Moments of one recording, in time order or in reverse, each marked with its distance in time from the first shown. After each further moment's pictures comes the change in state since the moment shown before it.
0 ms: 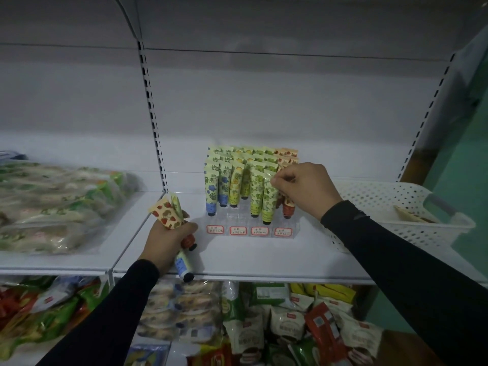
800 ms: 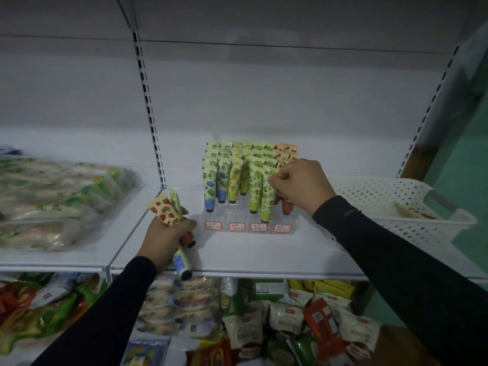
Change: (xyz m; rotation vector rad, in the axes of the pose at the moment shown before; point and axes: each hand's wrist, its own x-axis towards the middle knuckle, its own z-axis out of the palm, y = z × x) left_hand -0.003 0.001 0.003 0.014 0.000 0.020; right_hand 0.009 0.000 0.010 -0.229 -0.005 0.007
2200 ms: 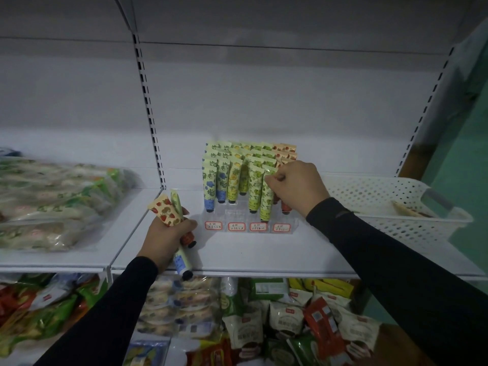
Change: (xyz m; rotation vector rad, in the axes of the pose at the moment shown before) left_hand -0.003 0.002 0.001 -0.007 -0.002 -0.010; right_hand -0.004 -0.006 0.006 -0.022 0.041 0.004
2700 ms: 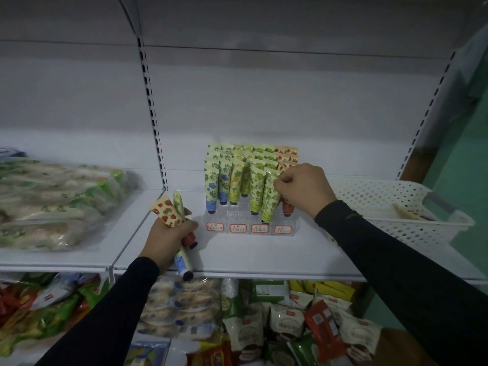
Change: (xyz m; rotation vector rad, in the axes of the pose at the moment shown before) left_hand -0.007 0.009 0.004 -0.020 -0.006 -0.010; right_hand 0.002 0.011 -0.002 0.042 -0.034 0.025
